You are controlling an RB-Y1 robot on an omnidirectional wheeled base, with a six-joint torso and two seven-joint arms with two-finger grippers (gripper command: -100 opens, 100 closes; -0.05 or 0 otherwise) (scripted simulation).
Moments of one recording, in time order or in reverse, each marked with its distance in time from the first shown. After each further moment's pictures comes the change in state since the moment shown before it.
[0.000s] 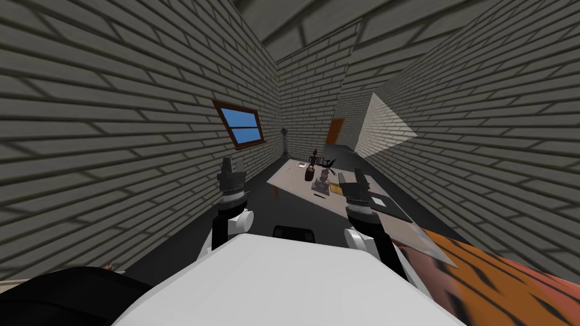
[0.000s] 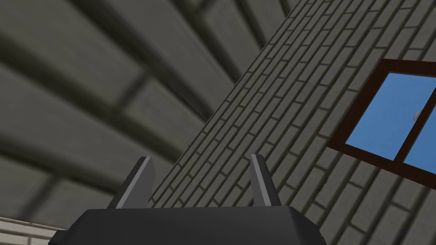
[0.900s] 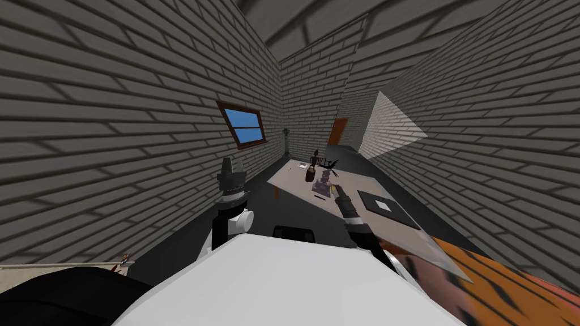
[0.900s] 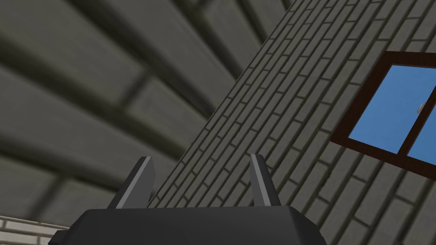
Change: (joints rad) left arm 0.000 0.000 0.000 0.000 0.000 0.000 0.000; right arm 0.096 -0.171 0.051 0.216 0.023 0.038 0.160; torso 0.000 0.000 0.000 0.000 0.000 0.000
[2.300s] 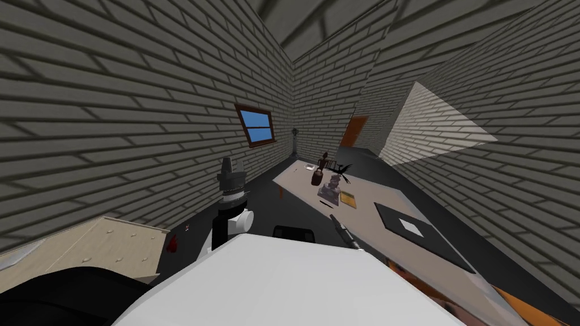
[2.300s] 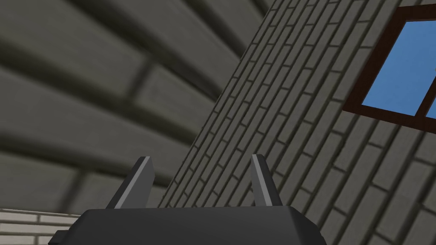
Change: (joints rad) left arm 0.000 0.000 0.000 0.000 0.000 0.000 0.000; right arm 0.125 -0.182 0.114 0.319 0.040 0.058 0.249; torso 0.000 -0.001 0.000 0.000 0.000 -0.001
